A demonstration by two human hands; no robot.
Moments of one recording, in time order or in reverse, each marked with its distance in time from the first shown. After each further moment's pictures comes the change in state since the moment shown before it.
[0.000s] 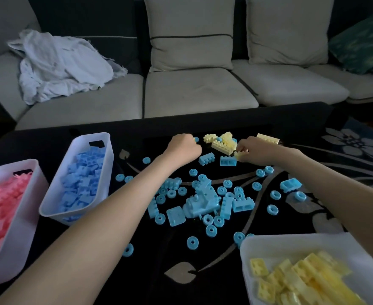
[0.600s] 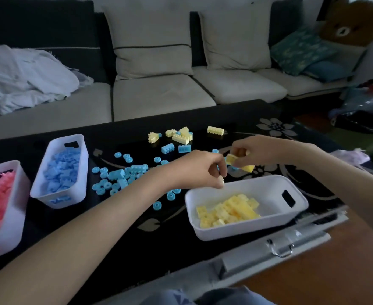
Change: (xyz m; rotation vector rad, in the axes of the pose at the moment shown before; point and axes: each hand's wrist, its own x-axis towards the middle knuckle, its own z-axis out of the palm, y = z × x) left_hand -0.168 0.105 0.009 0.029 -0.447 0.495; right_hand -0.205 0.008 -0.058 0.082 -0.034 -0.058
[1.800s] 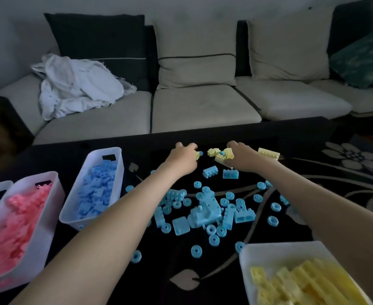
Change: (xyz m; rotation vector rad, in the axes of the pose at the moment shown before) left_hand 0.077 -0.176 -0.072 0.187 0.383 -0.553; right_hand 0.204 -0.042 0.039 0.065 0.128 0.123
